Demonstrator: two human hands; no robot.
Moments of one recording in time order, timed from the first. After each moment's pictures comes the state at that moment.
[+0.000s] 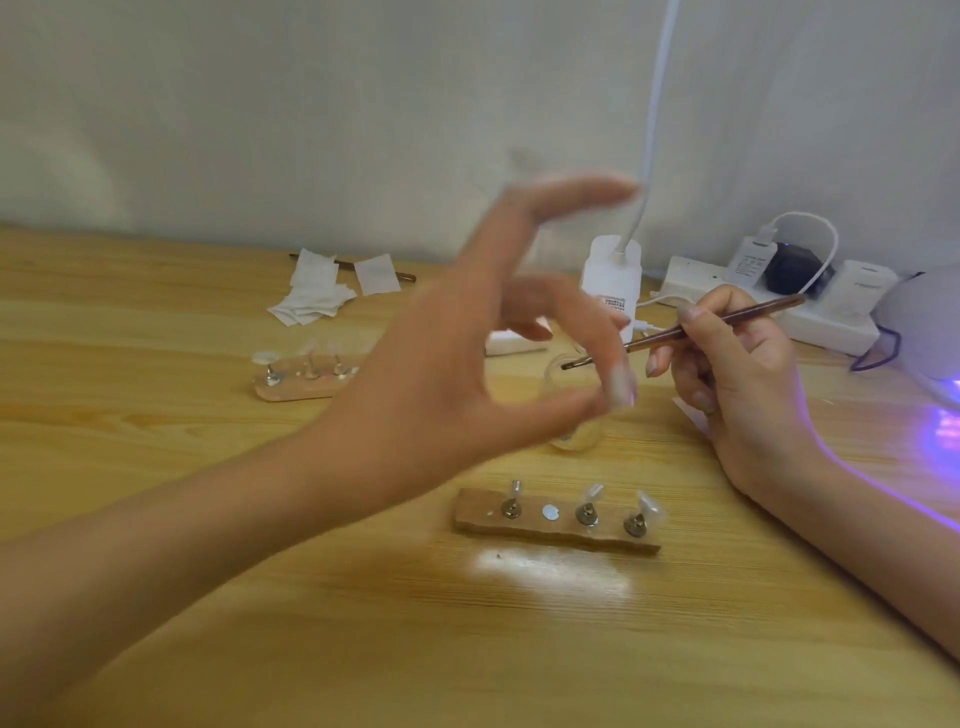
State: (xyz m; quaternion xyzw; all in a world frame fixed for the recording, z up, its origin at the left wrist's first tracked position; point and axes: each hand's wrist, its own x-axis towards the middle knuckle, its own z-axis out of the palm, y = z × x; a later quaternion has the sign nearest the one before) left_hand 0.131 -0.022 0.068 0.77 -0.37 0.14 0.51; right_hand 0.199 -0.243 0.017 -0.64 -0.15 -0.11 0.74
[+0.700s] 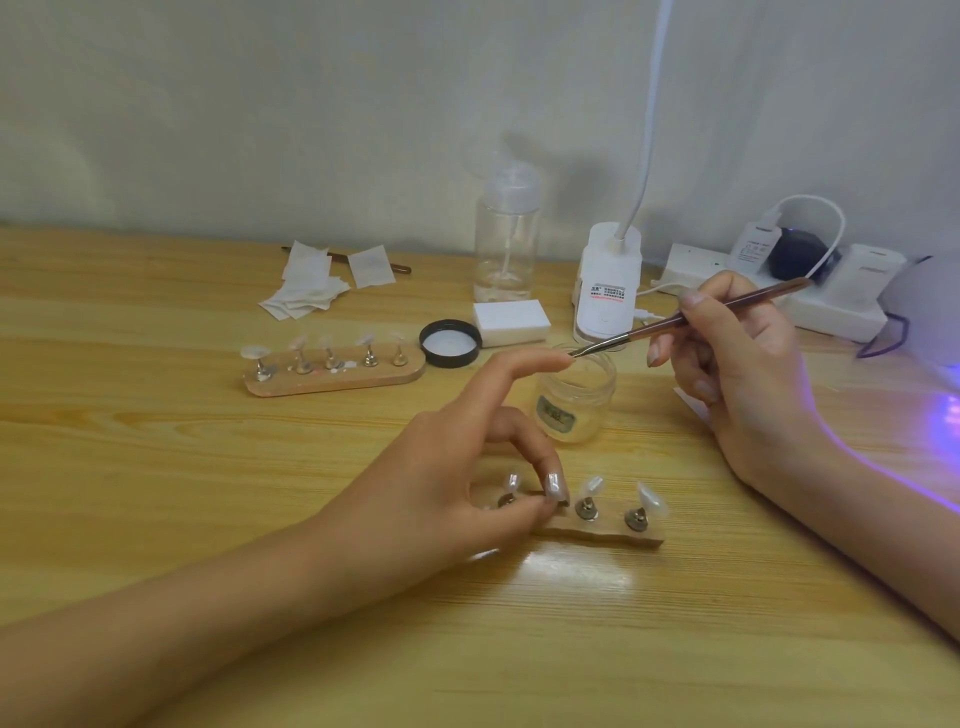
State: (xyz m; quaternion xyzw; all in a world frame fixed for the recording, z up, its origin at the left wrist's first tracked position) left_hand 0.119 -0.017 0.007 0.83 -0.26 0.00 0.50; right_hand 0.204 -0.246 0.013 -0.65 -0.15 -0.10 0.74
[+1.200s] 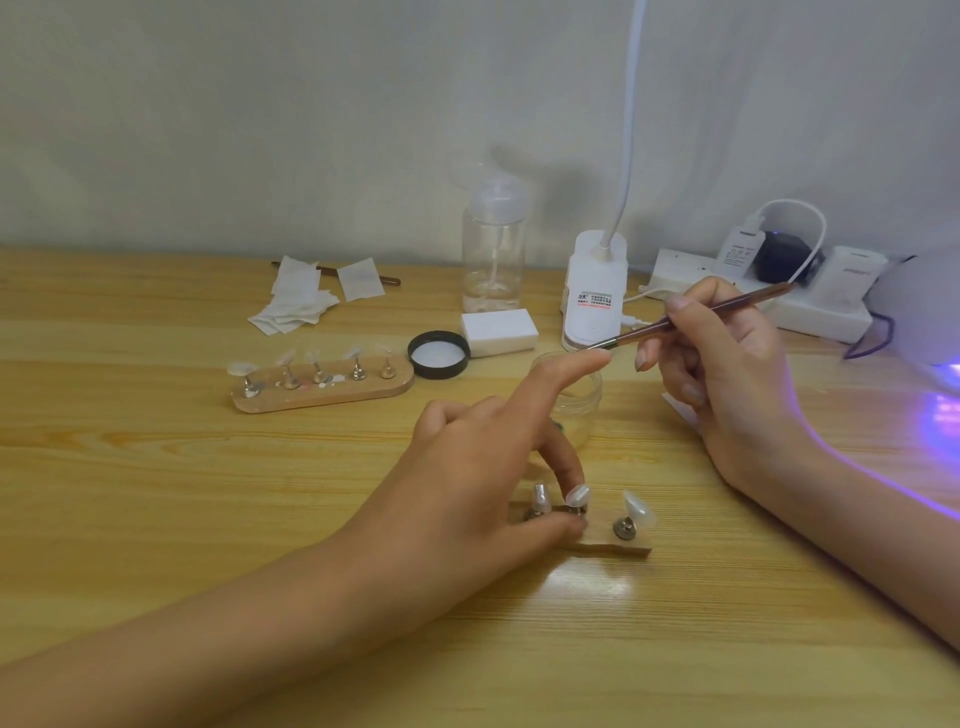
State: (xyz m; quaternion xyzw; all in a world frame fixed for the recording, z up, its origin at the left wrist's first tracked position) left_hand 0.117 -0.038 0.014 0.88 -0.27 0.08 0.37; right_hand 0.204 -0.246 0.015 -0.65 -0.14 -0.10 0.74
